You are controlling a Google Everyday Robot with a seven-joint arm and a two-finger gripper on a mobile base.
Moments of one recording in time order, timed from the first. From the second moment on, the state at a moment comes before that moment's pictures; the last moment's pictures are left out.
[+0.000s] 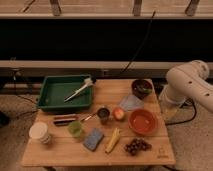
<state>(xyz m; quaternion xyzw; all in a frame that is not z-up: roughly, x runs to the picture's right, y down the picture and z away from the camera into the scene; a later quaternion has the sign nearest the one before) 0.284 0.106 0.684 -0.28 0.02 0.02 0.96</state>
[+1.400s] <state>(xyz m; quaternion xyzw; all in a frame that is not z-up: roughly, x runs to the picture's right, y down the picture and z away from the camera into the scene) 0.269 0.096 0.685 -0.27 -0.01 0.00 0.96</state>
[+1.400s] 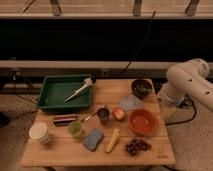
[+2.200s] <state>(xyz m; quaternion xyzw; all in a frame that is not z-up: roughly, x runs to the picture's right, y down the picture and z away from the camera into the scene) 0.079 0.102 0.681 -0.26 -0.14 -0.17 0.94</state>
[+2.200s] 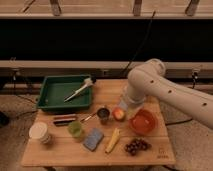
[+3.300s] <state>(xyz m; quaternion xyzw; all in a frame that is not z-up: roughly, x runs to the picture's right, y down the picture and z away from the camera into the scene) -0.053 0.209 0.725 -0.30 -0.19 -0.34 0.87</state>
